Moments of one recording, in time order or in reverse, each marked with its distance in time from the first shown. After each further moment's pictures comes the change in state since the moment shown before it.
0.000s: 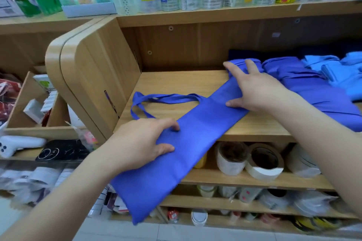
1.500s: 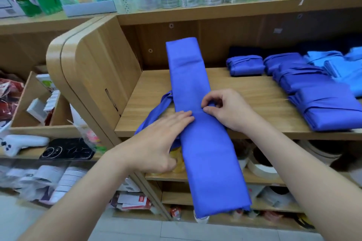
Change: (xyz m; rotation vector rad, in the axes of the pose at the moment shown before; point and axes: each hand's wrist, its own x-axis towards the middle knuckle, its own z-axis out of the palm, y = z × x) left_hand 0.016 -0.004 0.035 -0.150 0.052 0.364; right_hand -0.009 -0.046 0.056 0.767 0.203 -0.260
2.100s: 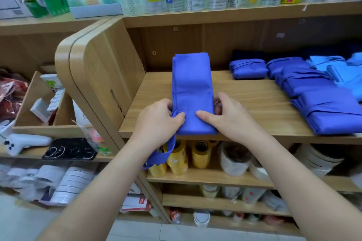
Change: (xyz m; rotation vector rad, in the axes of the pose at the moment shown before) left_hand 0.029 0.013 -0.020 -0.188 0.414 -0.657; right_hand -0.023 -0.023 0.000 0.000 -0.017 0.168
